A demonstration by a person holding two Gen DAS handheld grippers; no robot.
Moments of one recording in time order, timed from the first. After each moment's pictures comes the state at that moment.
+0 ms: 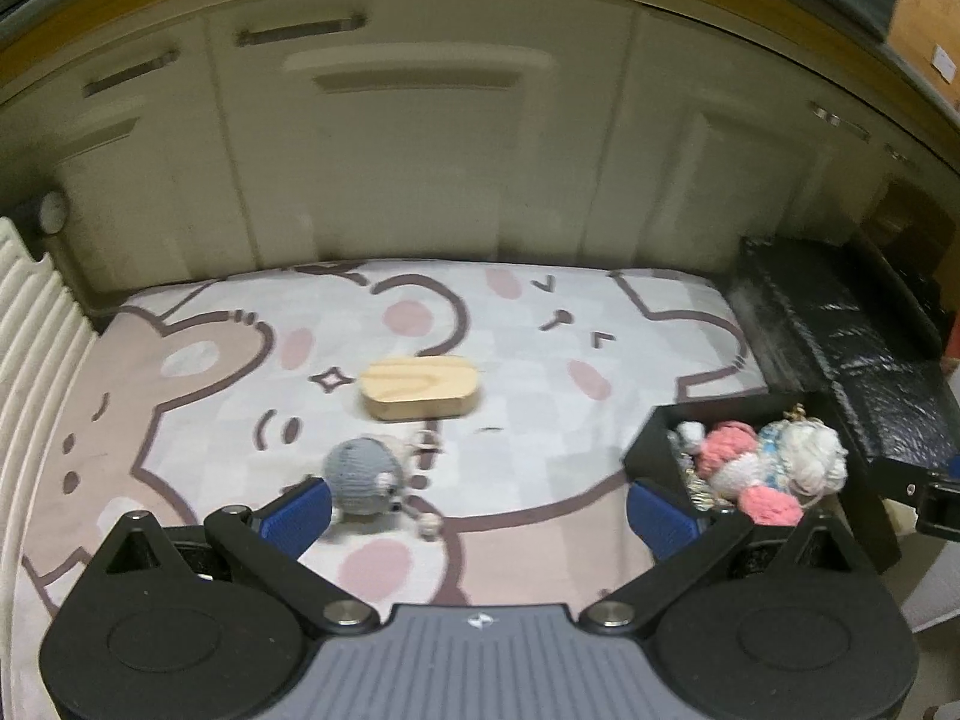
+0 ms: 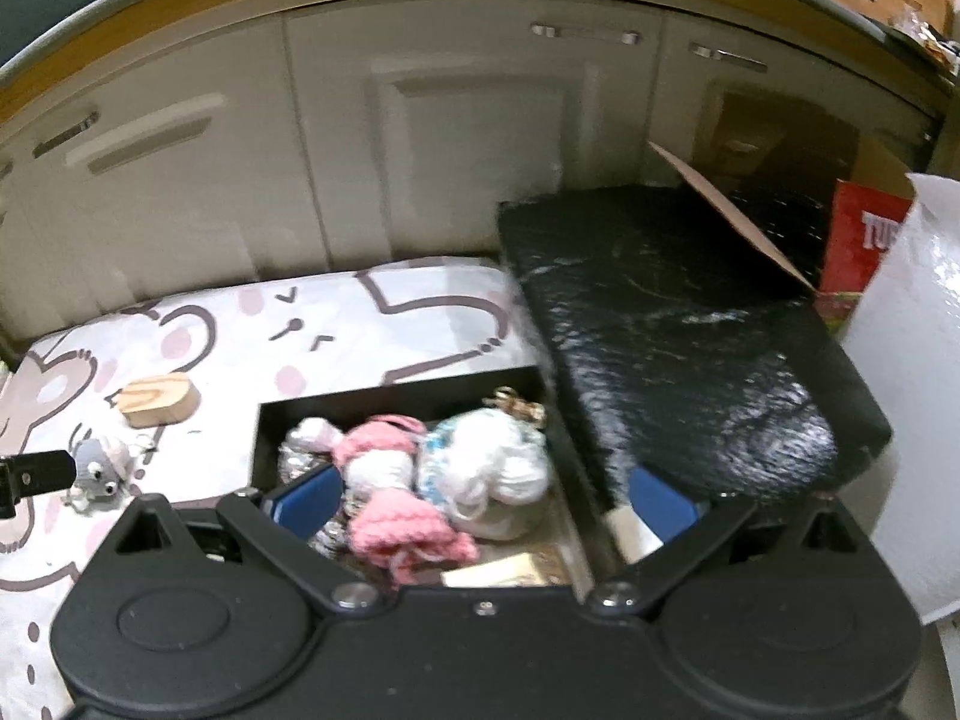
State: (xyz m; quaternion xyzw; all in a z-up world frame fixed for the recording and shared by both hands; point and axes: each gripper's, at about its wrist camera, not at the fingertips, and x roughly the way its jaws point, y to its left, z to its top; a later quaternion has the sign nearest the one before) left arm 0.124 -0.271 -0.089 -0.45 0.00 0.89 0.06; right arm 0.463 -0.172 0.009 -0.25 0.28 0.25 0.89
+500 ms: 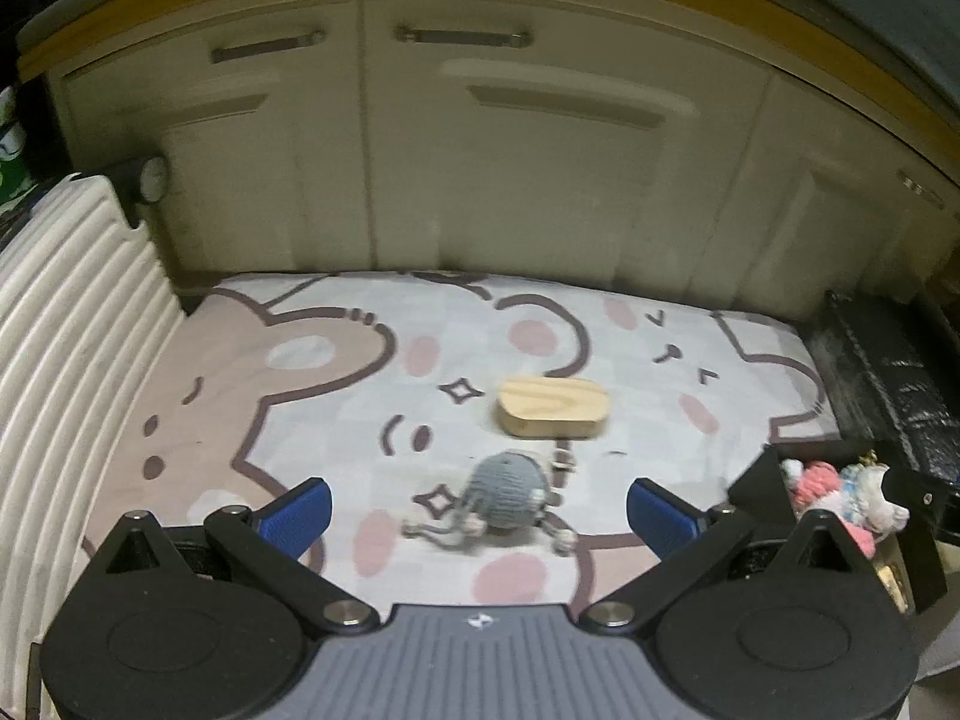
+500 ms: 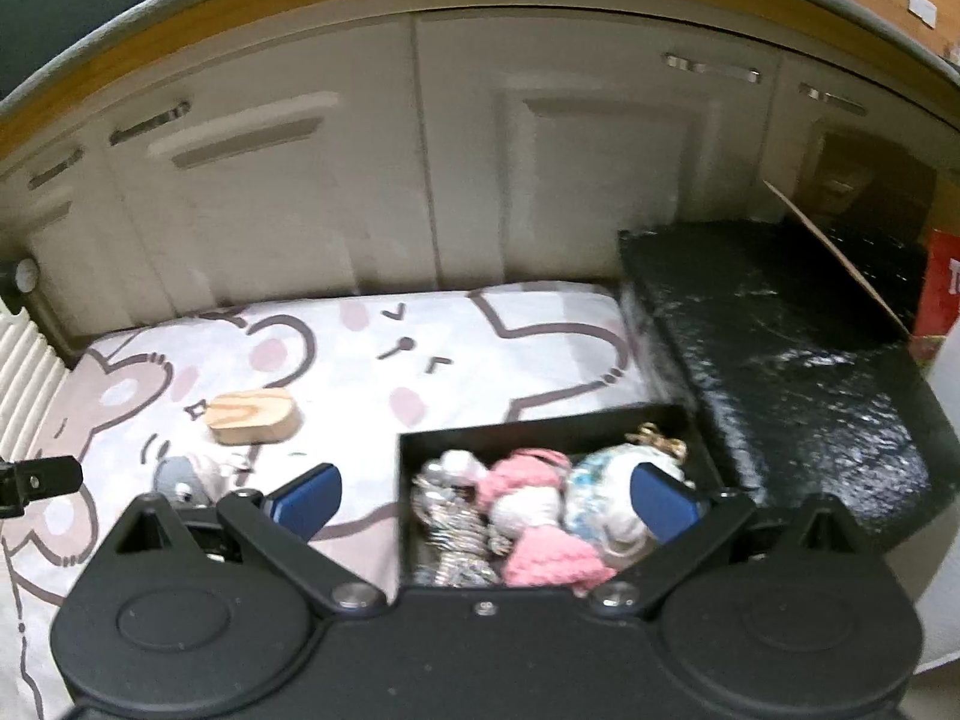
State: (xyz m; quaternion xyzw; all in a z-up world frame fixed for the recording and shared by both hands) left arm 0.122 -0.349 -0.083 -0.44 -0.02 0.90 0.01; right arm 0.430 -0.111 -0.006 -0.25 0.27 0.30 0.88
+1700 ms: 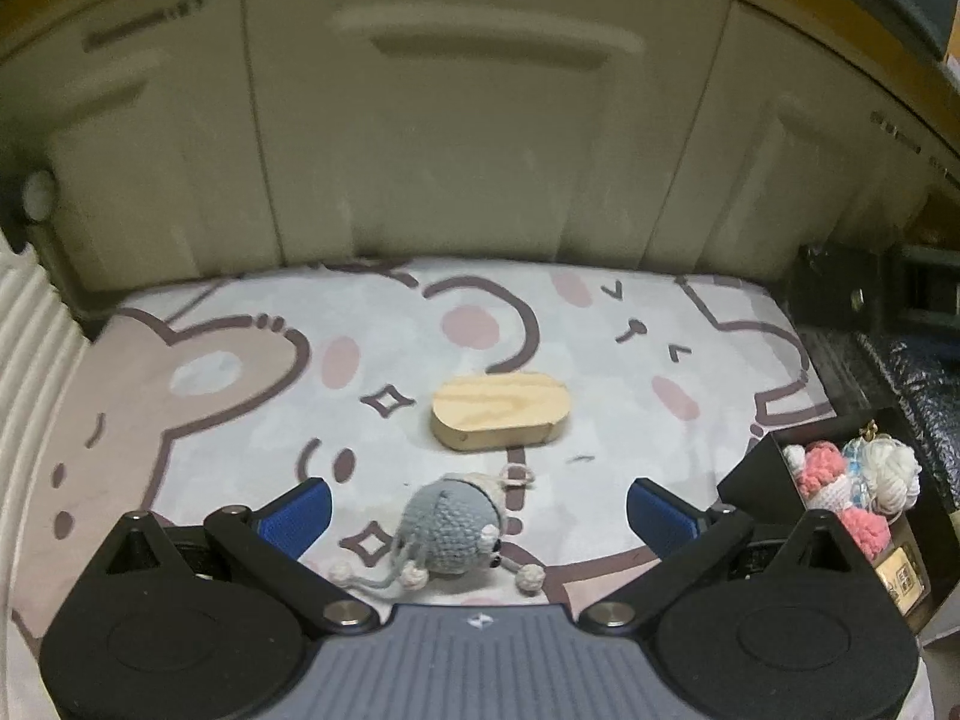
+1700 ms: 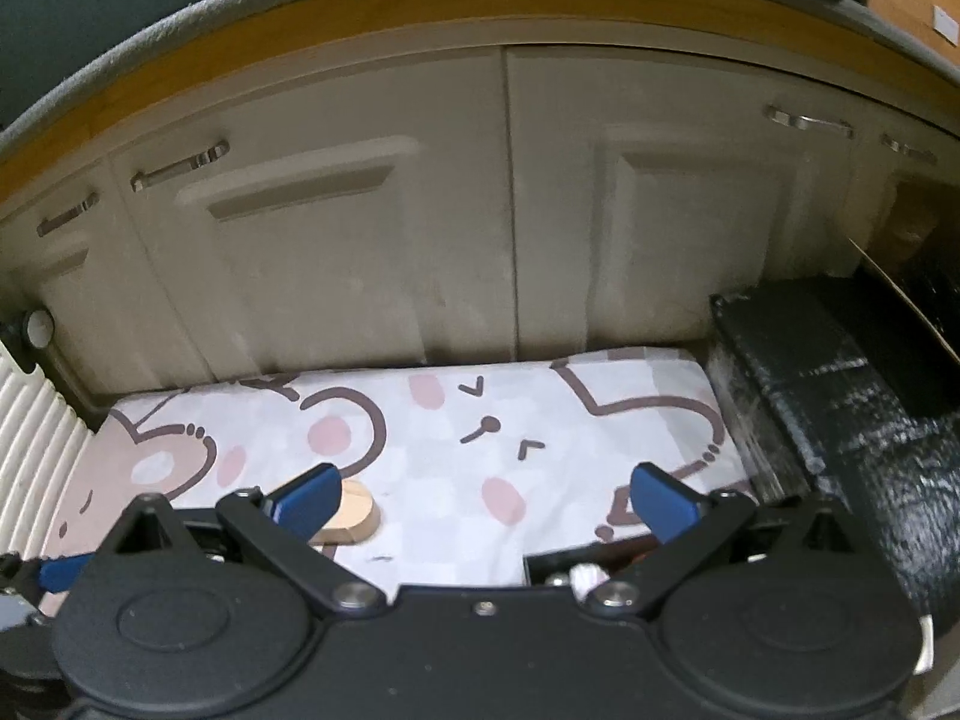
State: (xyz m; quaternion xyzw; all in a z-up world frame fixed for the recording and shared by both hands) left arm 0.071 -0.323 -0.132 -0.45 0.00 0.89 0.08; right arm 0.438 -0.022 -0.010 -0.23 0.25 0.31 0.89
